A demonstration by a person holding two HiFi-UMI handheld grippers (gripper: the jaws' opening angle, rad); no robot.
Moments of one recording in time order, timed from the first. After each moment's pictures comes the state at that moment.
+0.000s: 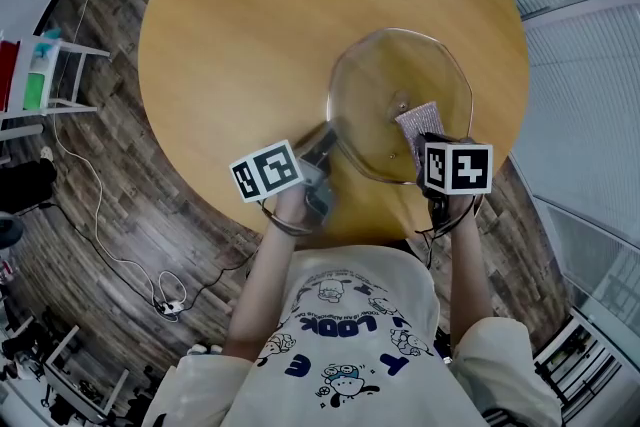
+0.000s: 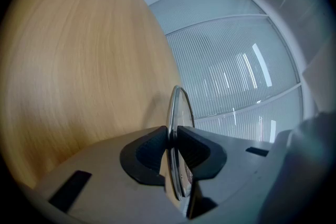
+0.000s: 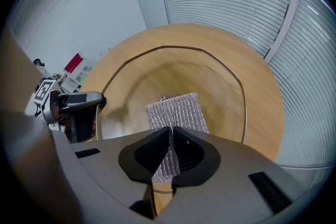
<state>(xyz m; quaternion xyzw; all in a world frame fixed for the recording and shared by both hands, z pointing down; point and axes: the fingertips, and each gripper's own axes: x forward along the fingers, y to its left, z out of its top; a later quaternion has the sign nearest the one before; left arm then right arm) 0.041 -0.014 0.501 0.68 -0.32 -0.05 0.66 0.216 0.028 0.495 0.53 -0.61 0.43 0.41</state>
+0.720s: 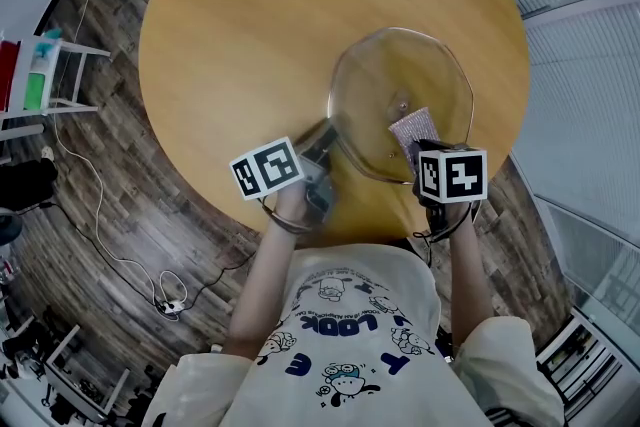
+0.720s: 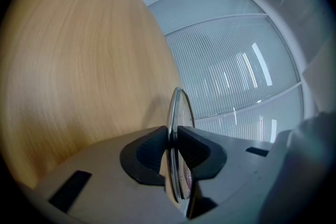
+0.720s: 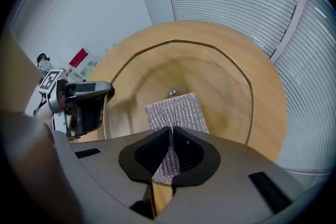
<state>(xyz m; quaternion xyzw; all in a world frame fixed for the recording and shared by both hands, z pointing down) 0.040 -0.017 0.499 0.69 -0.32 -0.05 0.65 0.201 0.044 0.496 0.50 -0.62 0.43 0.42</state>
